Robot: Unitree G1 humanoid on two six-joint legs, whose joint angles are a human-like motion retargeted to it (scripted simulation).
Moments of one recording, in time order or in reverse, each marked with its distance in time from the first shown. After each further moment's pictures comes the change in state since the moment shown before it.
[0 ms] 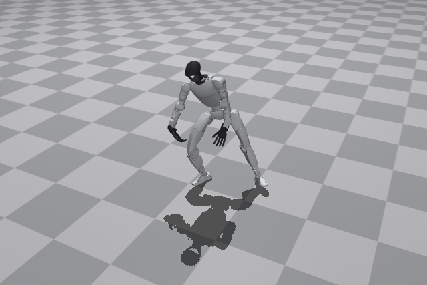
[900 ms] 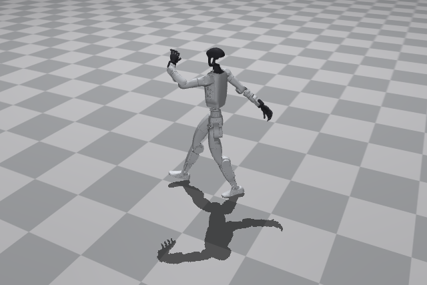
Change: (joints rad) left arm -0.701 0.939 -0.323 -0.861 -0.403 -0.245 -0.253; right arm 1.428 0.342 -0.552 0.760 -0.945 -0.140 -0.790; waist -0.384 -0.032 -0.153; left_leg 0.700 -0.325 -0.297 0.133 -0.299 0.395; right_leg 0.442 0.632 0.600 -0.961 0.367 -0.191
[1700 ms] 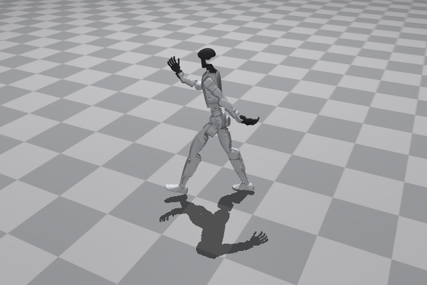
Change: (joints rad) left arm 1.774 -0.755 0.586 1.242 0.194 0.870 -1.093; right arm -1.610 -0.026 0.507 -1.508 1.362 -0.567 0.110; waist 0.770 -0.132 -0.102; left_leg -0.899 0.286 0.324 -0.067 0.264 -0.310; right_leg 0.555 0.051 -0.151 0.075 -0.295 0.061
